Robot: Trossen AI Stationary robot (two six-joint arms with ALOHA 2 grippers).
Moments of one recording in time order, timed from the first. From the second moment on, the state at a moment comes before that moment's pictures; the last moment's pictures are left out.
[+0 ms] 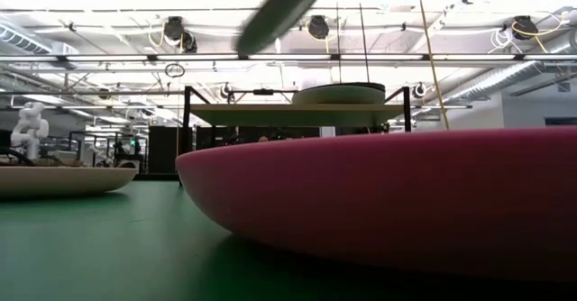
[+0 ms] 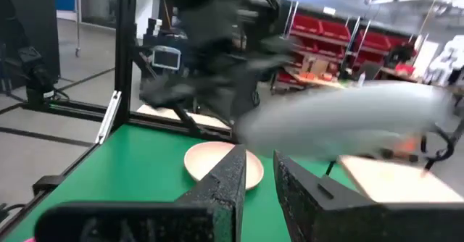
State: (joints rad) left arm -0.37 1.79 1.71 -0.92 -0.69 -0.18; right arm 0.43 0.86 0.55 0.31 0.45 -0.16
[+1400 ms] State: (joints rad) left arm 0.25 1.88 1.71 -0.47 -0.18 0.79; right arm 0.55 0.77 0.55 0.33 0.73 -0.36
